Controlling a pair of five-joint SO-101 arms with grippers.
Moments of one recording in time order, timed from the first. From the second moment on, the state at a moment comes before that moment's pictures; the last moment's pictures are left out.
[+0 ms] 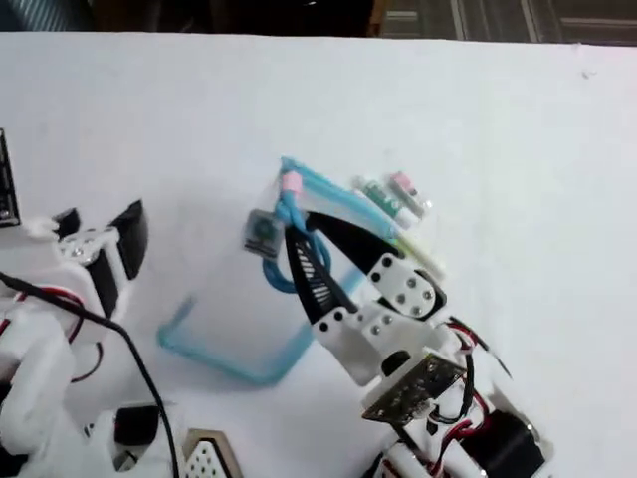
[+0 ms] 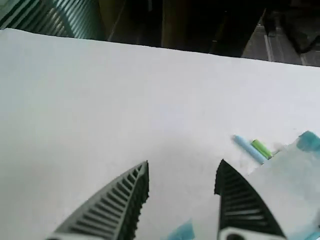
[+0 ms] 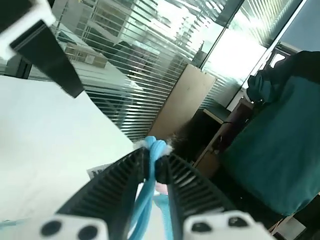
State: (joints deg) left arm -9.7 -49.0 -7.2 102.1 10.3; right arm -41.0 -86.5 49.1 40.4 28.6
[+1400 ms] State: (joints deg) left arm 30.0 1.5 -52.0 102.4 13.0; right arm -35.3 -103.1 44.4 55.8 34.9
